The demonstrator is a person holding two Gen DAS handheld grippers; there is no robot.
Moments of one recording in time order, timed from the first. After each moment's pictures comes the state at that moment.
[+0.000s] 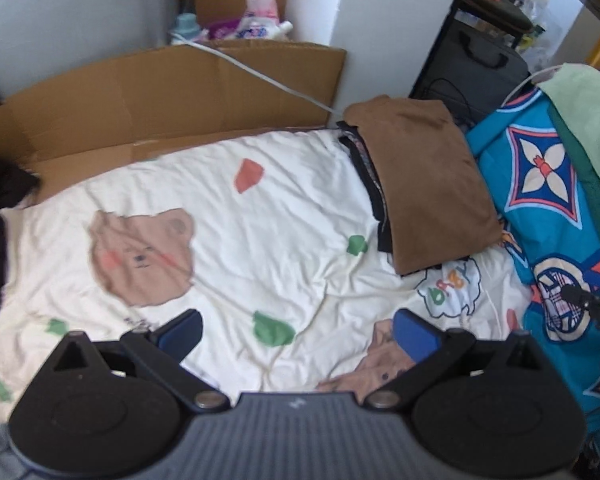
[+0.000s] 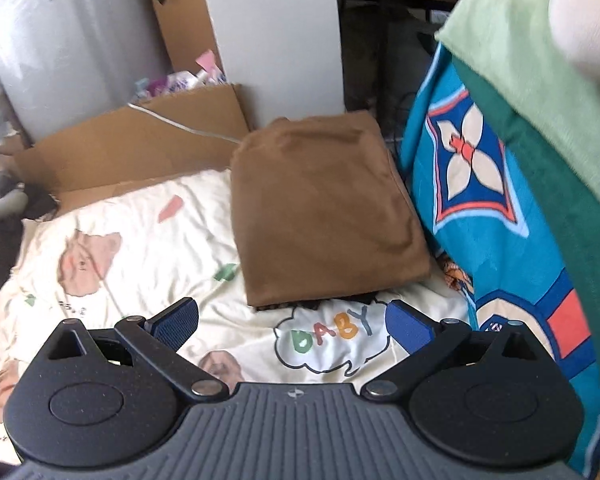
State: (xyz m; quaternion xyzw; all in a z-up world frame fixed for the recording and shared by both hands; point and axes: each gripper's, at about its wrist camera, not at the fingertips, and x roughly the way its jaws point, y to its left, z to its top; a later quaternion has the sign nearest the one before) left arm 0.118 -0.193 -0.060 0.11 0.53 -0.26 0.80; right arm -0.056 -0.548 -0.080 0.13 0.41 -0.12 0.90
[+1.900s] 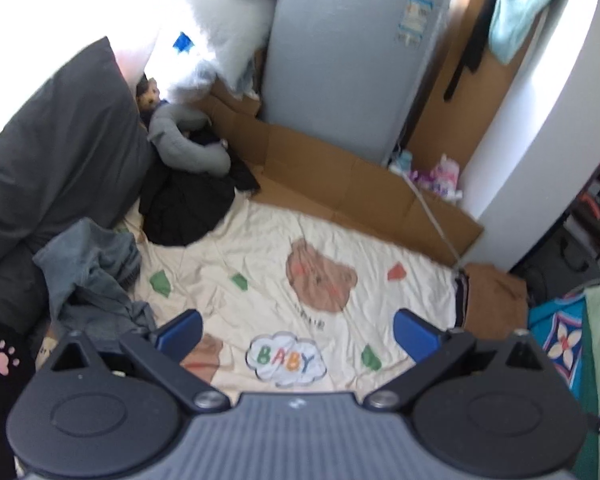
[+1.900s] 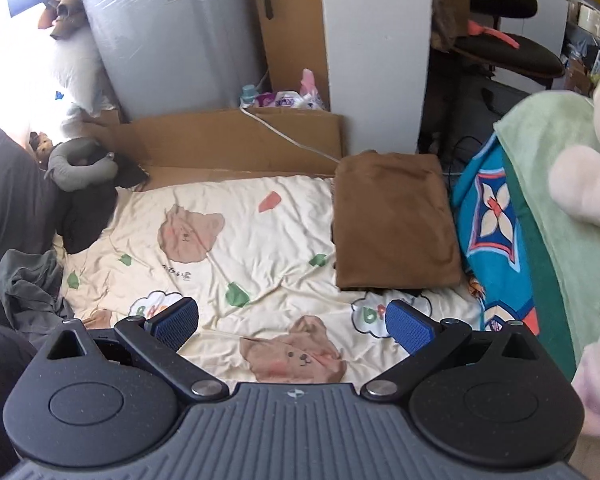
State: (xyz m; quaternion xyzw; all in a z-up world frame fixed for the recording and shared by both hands) left arm -0.020 0.034 0.139 -0.08 0.44 -0.01 0.90; right arm -0.125 -0.428 0.097 0.09 0.43 -0.03 0.90
